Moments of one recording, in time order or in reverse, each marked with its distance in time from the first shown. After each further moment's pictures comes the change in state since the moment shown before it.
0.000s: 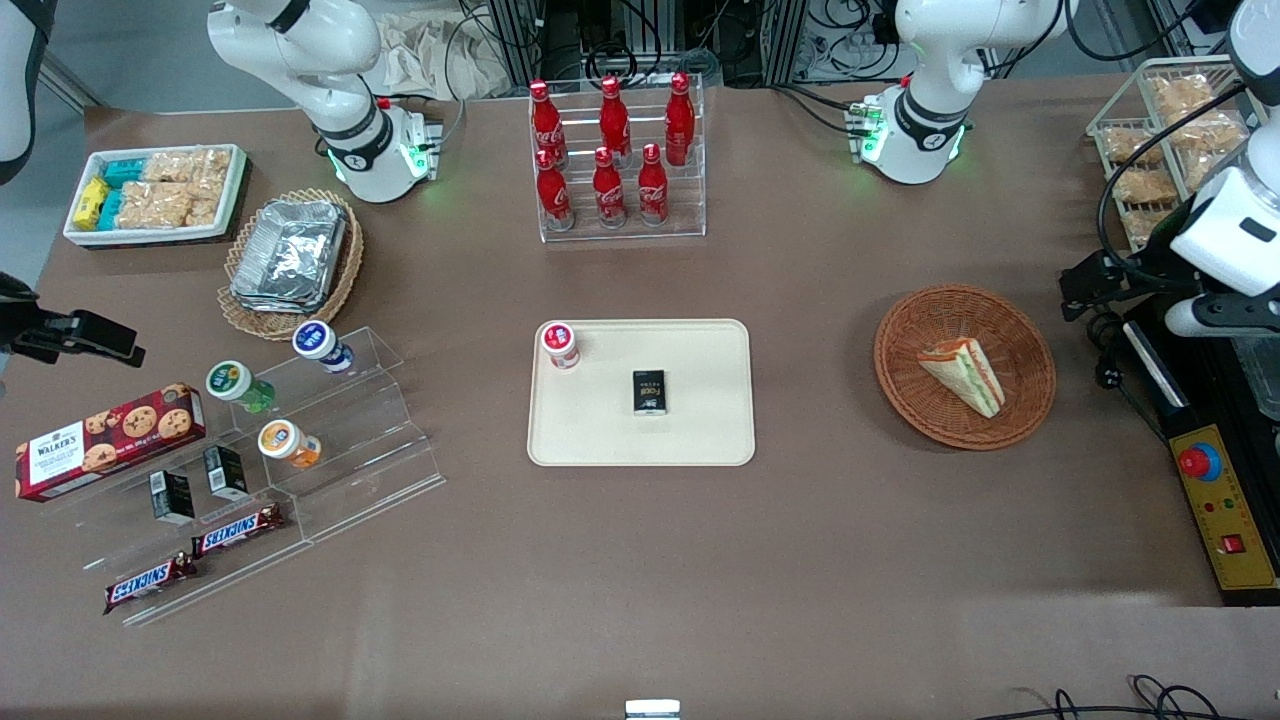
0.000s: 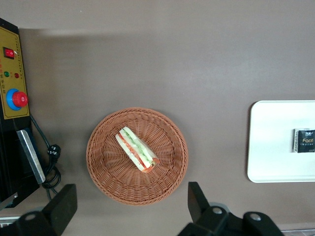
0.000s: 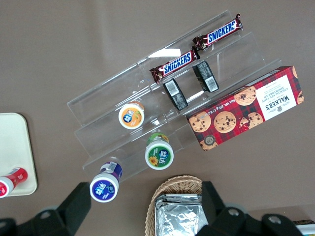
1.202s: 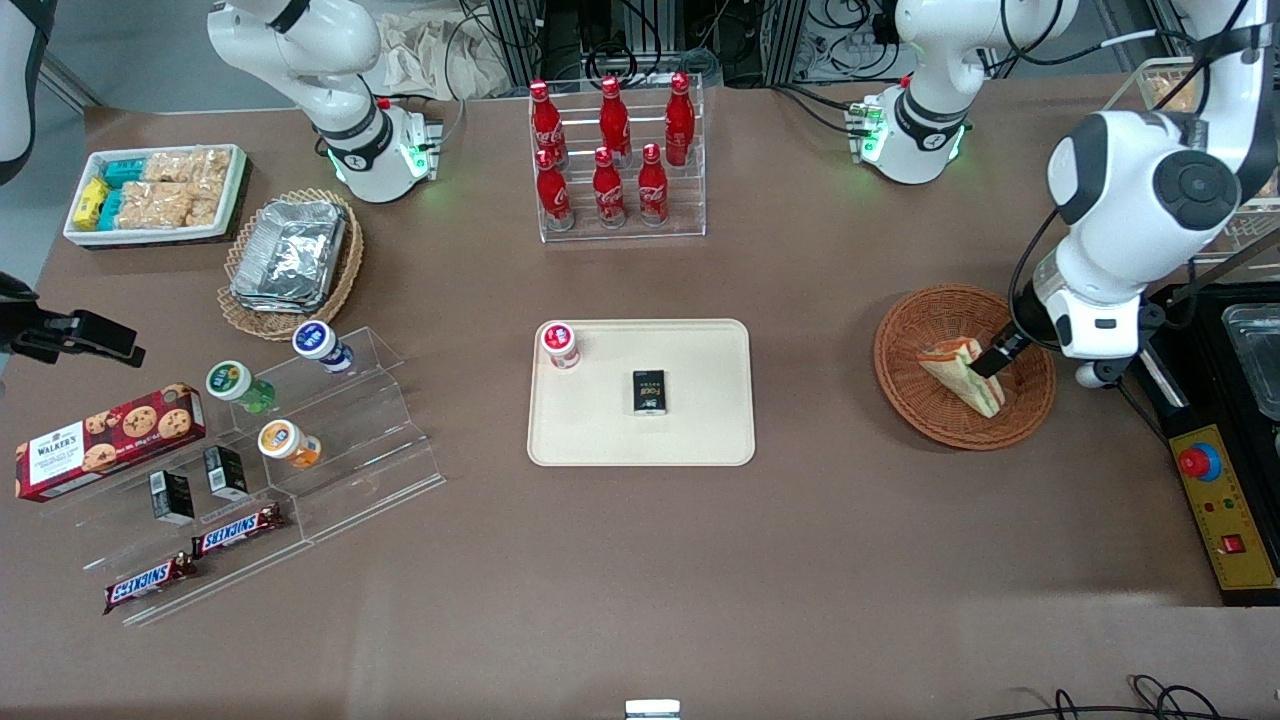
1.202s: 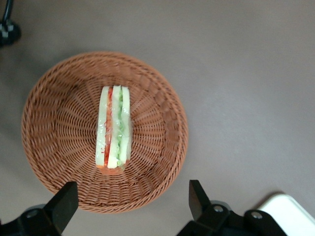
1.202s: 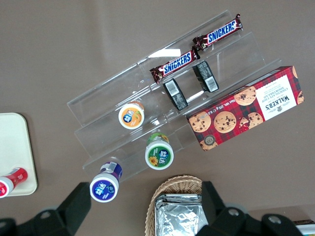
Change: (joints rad) arm 0.002 -0.052 -0.019 -0.617 0.000 0.544 -0.834
